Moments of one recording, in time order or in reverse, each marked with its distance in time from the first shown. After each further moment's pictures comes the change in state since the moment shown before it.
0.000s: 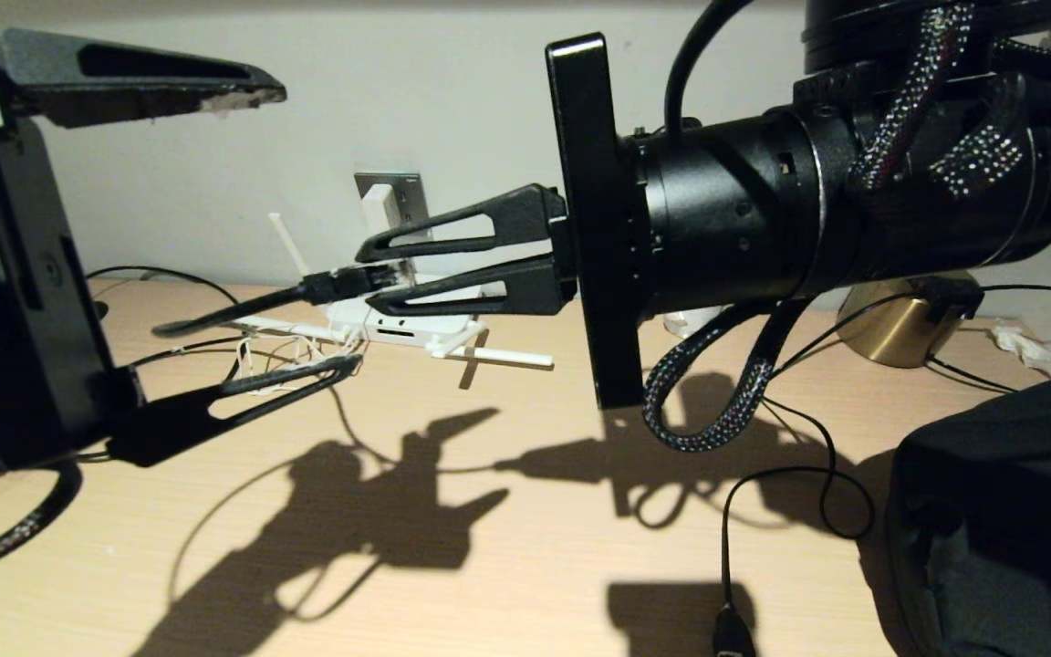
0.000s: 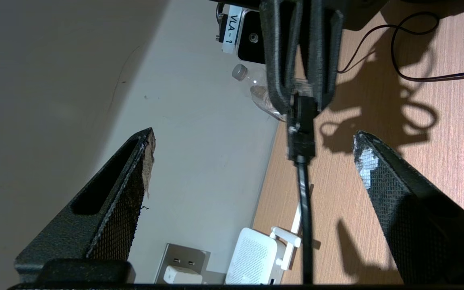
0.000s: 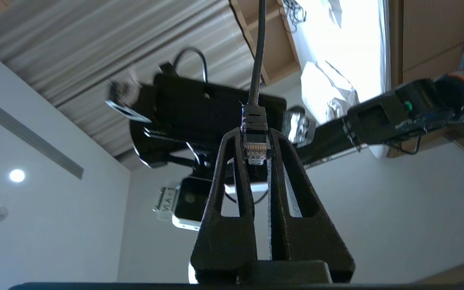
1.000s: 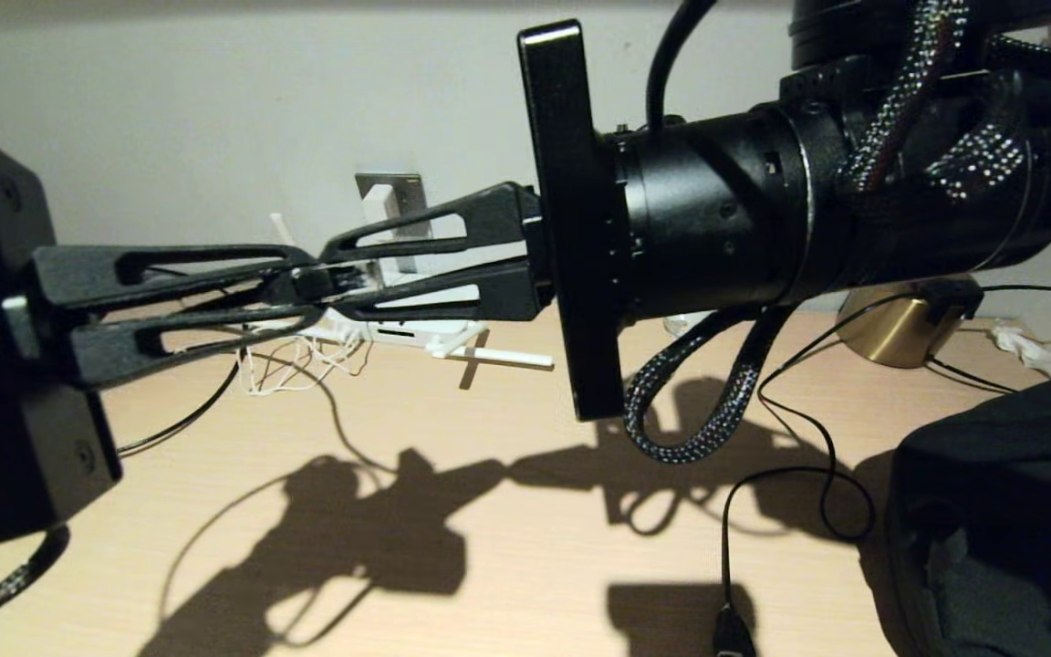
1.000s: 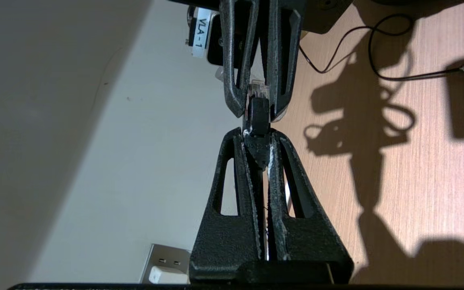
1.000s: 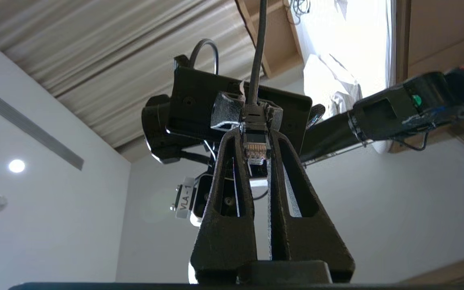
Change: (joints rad) left arm 0.000 -0.039 0.061 0.004 -0.001 -0.001; right arm 0.020 0.010 -0.011 -0.007 -0.001 0.002
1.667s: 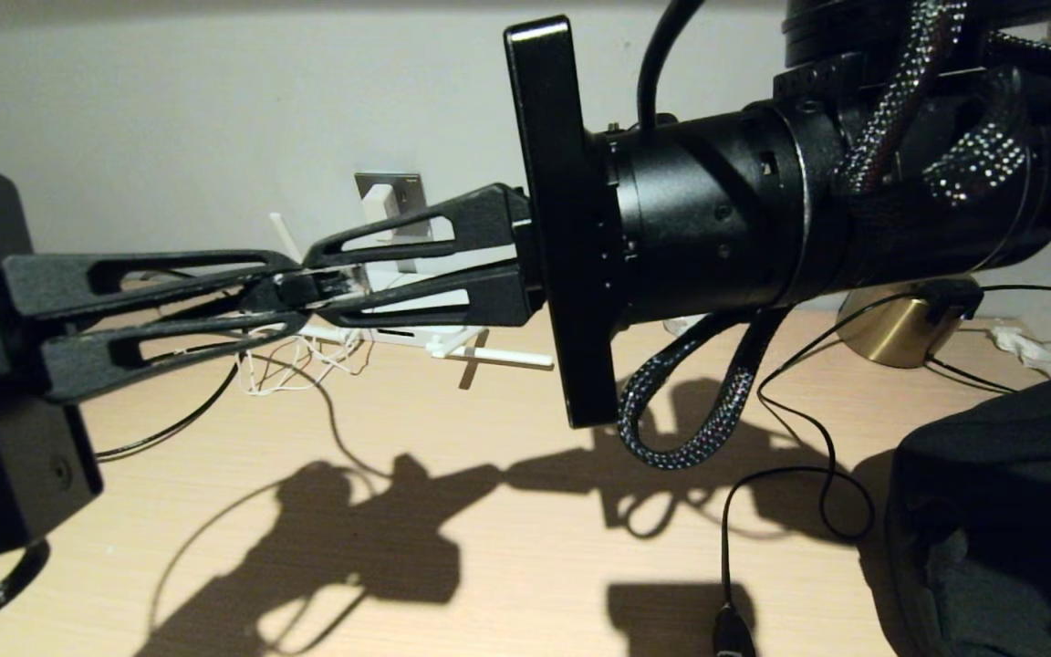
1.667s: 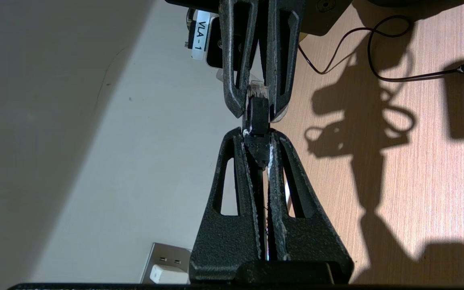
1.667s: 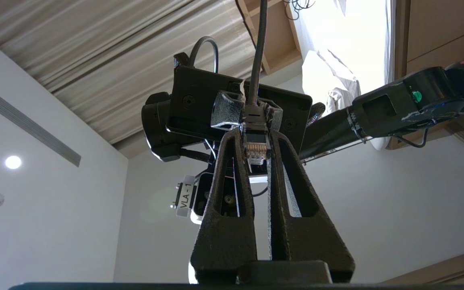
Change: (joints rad) left arm 0.000 -0.021 0.014 0.003 0.001 0.000; right arm 0.000 0.002 -0.006 0.002 0.000 -0.002
